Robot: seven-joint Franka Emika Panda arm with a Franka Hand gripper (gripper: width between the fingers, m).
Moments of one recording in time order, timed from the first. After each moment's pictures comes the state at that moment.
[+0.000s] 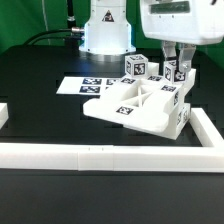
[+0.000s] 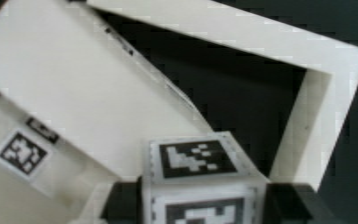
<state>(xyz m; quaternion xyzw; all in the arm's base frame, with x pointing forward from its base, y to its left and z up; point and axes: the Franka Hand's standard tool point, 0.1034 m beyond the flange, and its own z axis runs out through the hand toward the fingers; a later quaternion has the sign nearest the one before) 0.572 0.092 0.119 -0.76 0.64 -0.02 0.09</state>
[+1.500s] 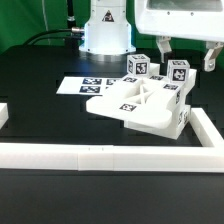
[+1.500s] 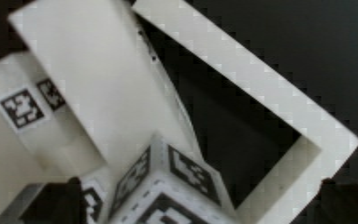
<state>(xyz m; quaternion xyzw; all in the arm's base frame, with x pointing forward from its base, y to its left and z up) 0.572 0.105 0.124 -0.92 0.40 -0.01 0.04</state>
